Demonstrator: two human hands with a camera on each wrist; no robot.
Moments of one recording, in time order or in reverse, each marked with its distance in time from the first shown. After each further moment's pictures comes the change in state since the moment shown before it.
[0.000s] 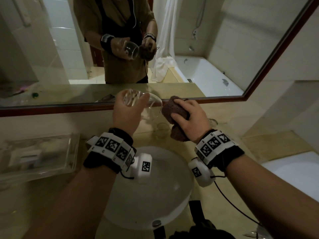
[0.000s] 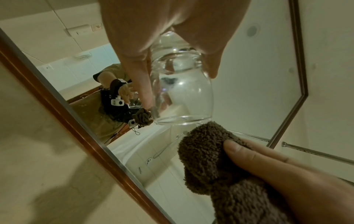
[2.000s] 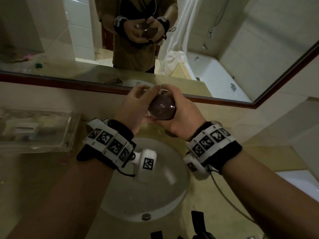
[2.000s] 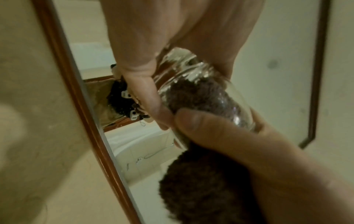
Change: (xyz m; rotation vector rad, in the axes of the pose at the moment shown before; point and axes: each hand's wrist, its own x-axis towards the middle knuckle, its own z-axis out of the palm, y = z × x) left_hand -0.007 -0.006 -0.013 -0.238 -0.196 -0.197; right_hand 0.004 -0.050 0.024 -0.083 -0.224 -0.297
